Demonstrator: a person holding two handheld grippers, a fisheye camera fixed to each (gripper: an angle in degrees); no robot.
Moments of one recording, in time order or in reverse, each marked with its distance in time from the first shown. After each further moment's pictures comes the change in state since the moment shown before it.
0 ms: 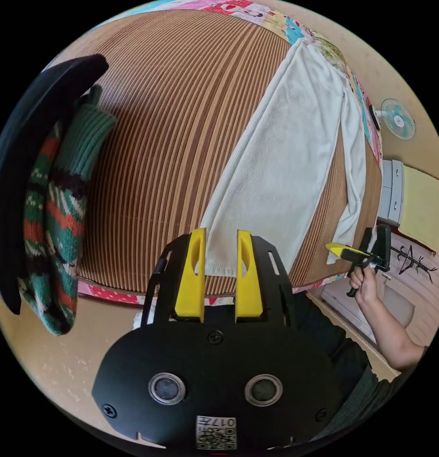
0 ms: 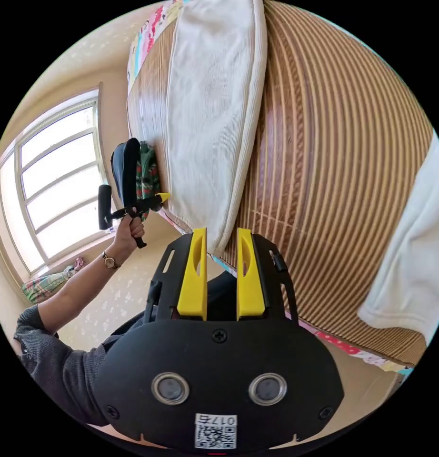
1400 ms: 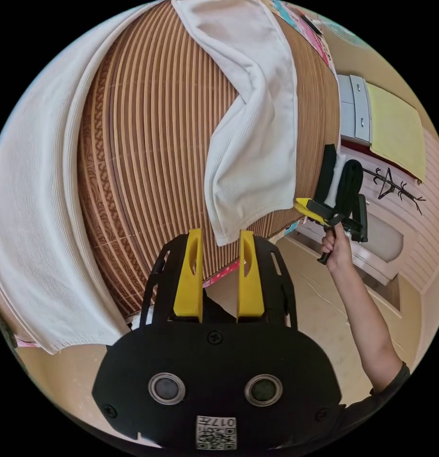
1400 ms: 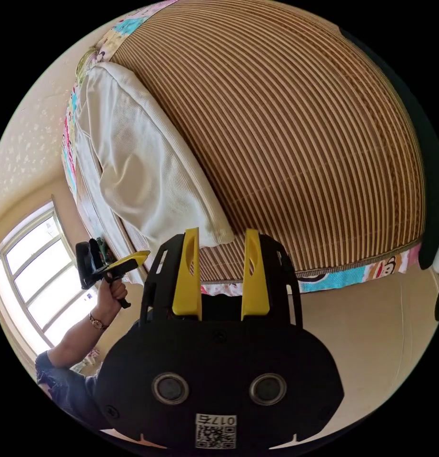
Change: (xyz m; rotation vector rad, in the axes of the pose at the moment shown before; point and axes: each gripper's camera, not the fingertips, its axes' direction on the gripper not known) left arm 0.270 -0.211 0.122 -0.342 0.211 0.330; right arm 0.092 0.151 -0.463 0.333 0.129 0.503
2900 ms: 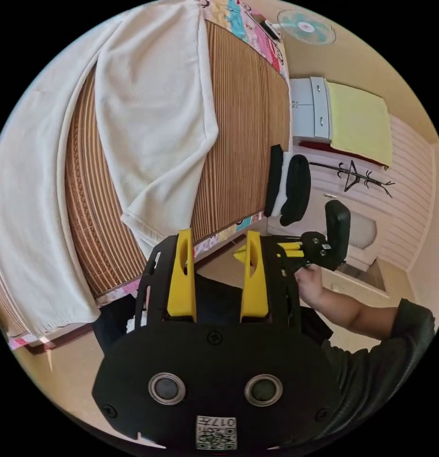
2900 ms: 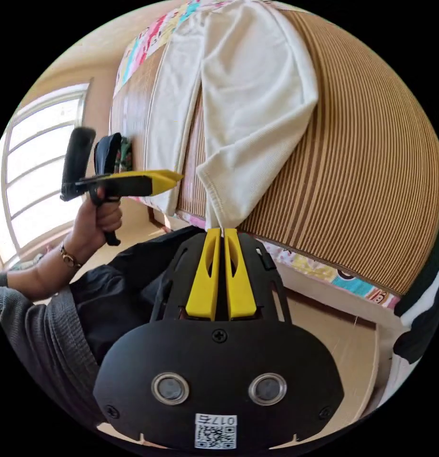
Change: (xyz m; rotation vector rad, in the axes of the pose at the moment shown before) left arm 0.045 0.088 0.059 0.103 0.161 0.080; right arm -0.131 0.255 -0.014 -0.230 0.095 -0.509
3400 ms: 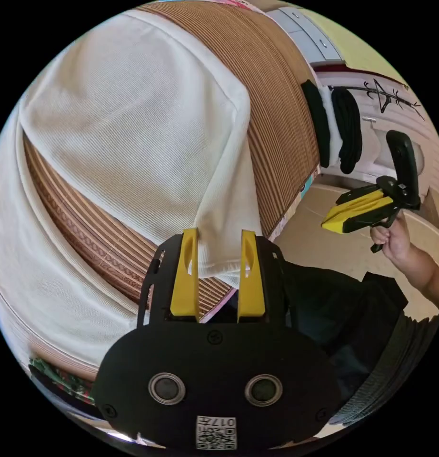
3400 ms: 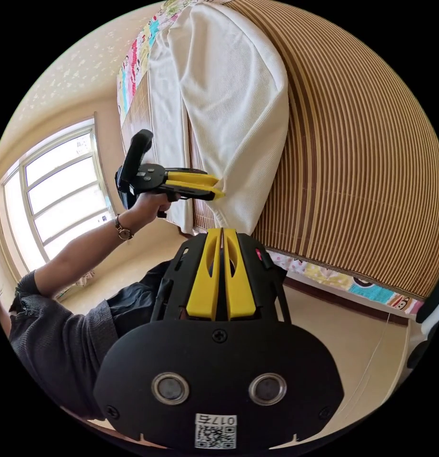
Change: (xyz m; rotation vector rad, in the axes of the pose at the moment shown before) left arm -0.027 -0.052 0.106 -0.359 -0.374 0.351; right arm 0.004 -0.006 0.008 0.019 -0.222 0.105
